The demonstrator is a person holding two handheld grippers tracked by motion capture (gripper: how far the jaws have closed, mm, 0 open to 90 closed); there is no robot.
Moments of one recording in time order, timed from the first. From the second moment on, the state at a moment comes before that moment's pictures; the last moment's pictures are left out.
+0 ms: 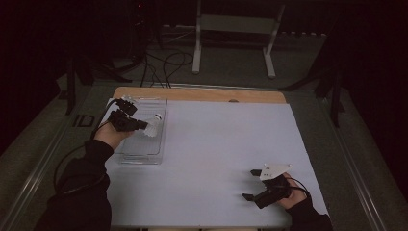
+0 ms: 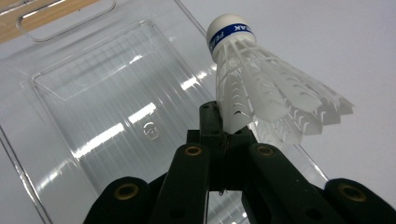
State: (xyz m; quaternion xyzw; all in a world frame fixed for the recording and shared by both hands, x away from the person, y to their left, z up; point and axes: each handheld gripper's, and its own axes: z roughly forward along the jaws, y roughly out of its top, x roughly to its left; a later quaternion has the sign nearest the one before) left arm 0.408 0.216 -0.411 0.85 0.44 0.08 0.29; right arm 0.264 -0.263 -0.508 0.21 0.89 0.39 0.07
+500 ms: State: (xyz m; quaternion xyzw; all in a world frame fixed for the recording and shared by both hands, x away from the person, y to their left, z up) left arm 0.412 0.214 -0.429 0.85 0.45 0.07 0.27; right arm 0.264 -0.263 -0.510 0.22 0.90 0.38 0.06
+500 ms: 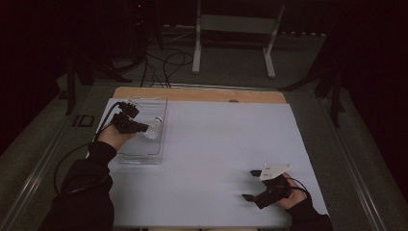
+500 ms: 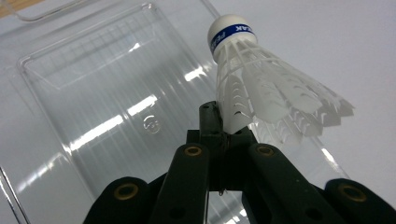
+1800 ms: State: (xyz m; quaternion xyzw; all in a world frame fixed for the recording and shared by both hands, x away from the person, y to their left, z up) left arm 0.409 0.193 -0.449 0.88 0.42 0.06 0.21; right arm 0.264 -0.262 -0.511 0.21 0.90 0.38 0.06
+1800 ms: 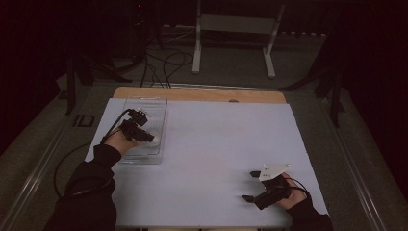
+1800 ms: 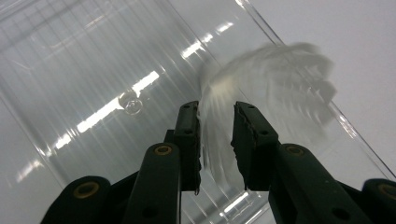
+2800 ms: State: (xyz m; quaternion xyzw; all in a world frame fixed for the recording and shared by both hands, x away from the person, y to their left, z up) left arm 0.400 0.182 -0.422 0.86 0.42 0.10 0.26; right arm 0.264 -0.263 -0.511 0.21 0.90 0.38 0.05
